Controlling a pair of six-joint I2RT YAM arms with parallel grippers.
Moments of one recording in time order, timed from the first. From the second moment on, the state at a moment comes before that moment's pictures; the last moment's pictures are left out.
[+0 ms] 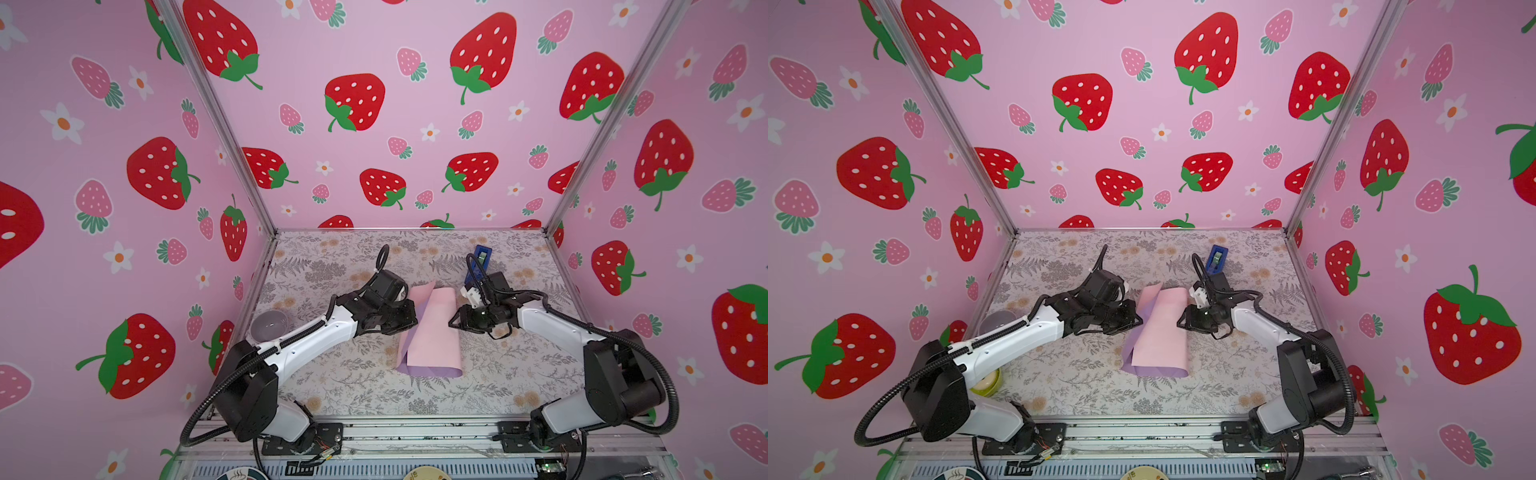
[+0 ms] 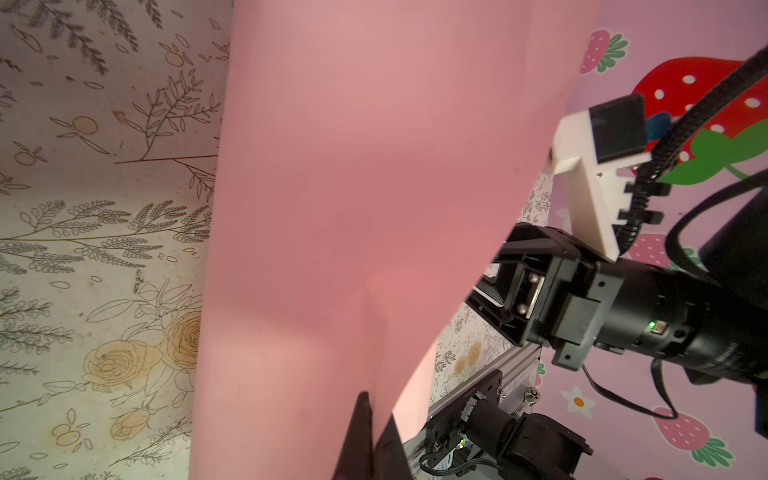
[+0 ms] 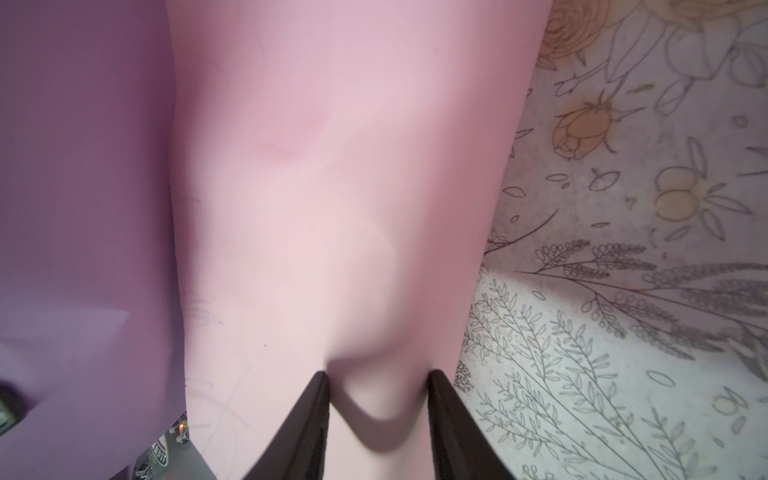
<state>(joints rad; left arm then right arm) -0.72 1.47 1.08 -0.50 0.30 -0.92 0.48 1.50 0.88 -0.50 -0.48 0.41</state>
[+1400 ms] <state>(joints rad) -0.85 1.79 1.20 -0.34 0.29 -1.13 0.51 1.48 0.83 -0.42 -0.48 0.47</state>
